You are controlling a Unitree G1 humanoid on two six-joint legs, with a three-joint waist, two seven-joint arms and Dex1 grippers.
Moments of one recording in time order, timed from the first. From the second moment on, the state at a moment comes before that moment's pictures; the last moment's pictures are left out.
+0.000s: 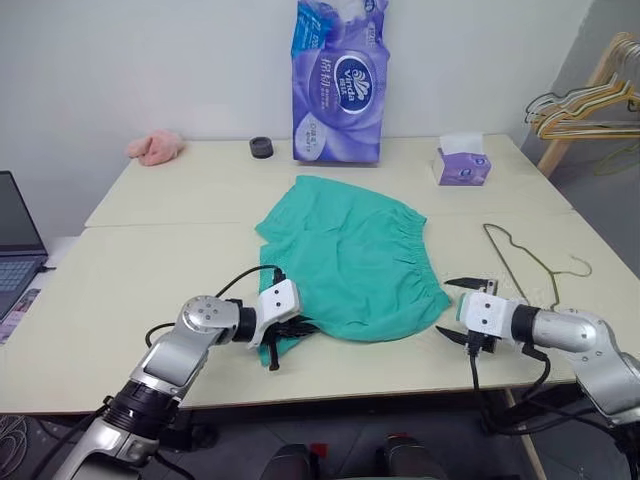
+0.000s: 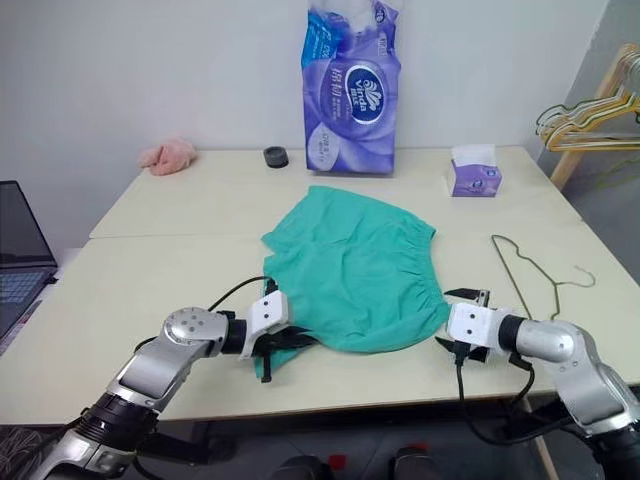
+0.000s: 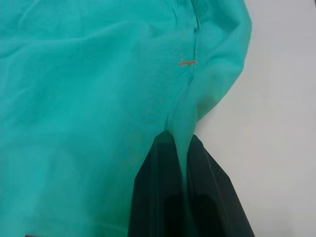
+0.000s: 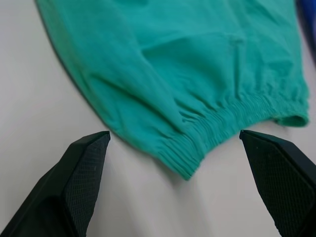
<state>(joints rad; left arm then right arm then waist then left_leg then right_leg) -0.29 0.65 -0.28 -0.03 -0.16 0.32 -1.07 -0.12 -0.86 0.17 -0.16 -0.13 -0.01 0.84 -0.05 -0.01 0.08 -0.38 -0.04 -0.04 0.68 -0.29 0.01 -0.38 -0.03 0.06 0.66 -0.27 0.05</state>
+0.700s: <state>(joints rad) -0.27 0.73 -0.27 -0.05 -0.18 0.31 -1.15 -0.44 -0.78 0.34 0.23 -0.31 -0.30 0.90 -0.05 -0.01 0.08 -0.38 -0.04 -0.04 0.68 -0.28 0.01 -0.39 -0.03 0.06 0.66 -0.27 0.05</state>
